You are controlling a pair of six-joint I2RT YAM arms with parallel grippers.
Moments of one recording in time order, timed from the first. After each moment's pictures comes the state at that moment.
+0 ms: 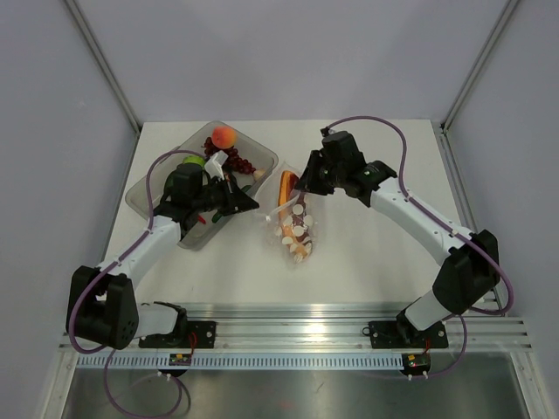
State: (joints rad) left arm -0.26 1.28 0.82 -0.05 0.68 -0.64; right arm 0.60 1.55 1.39 -0.50 -0.11 0.70
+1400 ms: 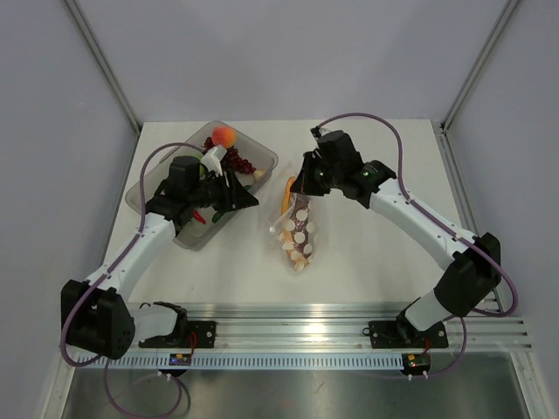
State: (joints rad) left arm -0.28 1.23 0.91 -0.27 0.61 -0.55; right arm 0.64 1.54 1.43 -0.54 -0.13 0.63
